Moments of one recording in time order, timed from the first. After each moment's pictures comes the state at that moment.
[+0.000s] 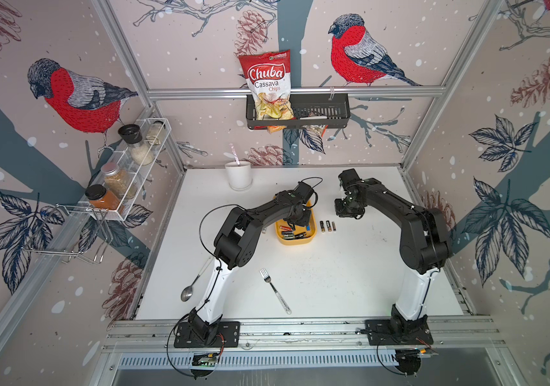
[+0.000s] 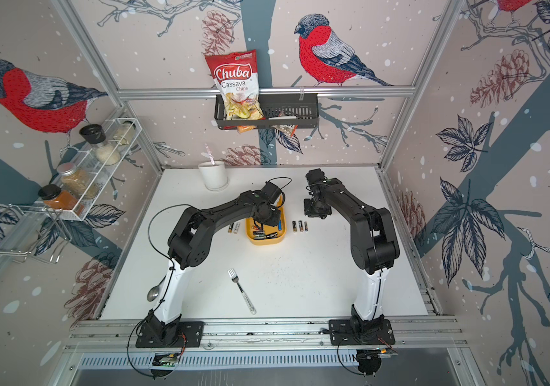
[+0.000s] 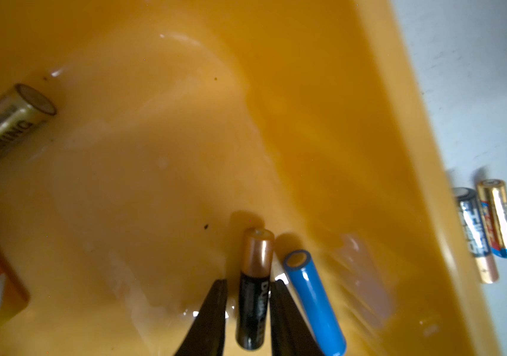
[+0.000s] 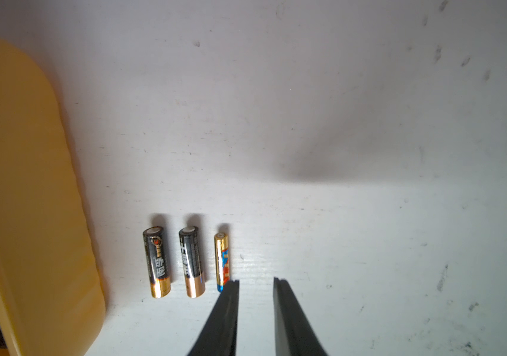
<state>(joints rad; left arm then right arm) -0.67 2.26 1.77 -0.69 0.02 -0.33 0.36 1.94 1.50 -0.85 0.00 0.24</state>
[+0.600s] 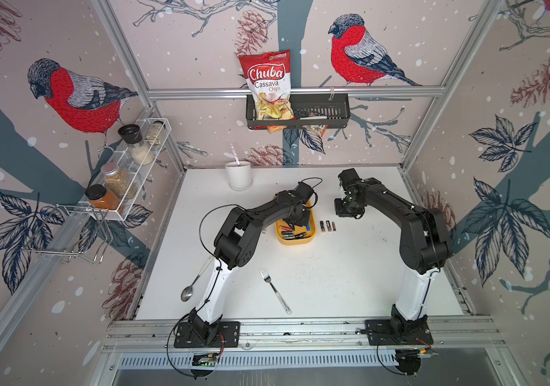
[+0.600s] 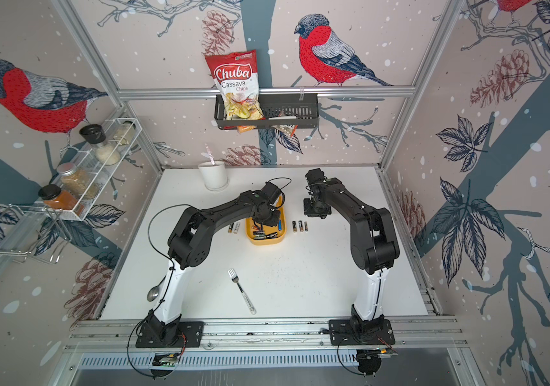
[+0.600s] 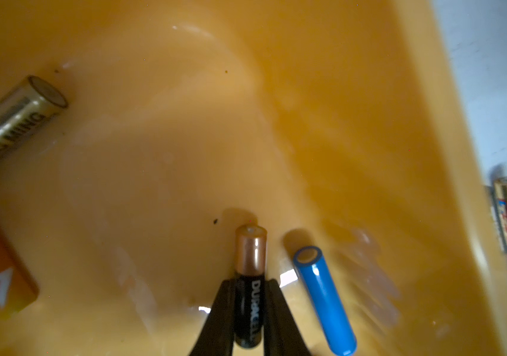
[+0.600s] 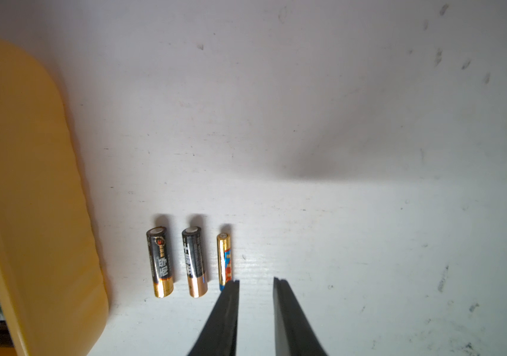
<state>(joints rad) -0.67 2.25 1.76 -0.71 0.00 -0.33 0.37 1.93 1.51 -0.85 0.00 0.24</state>
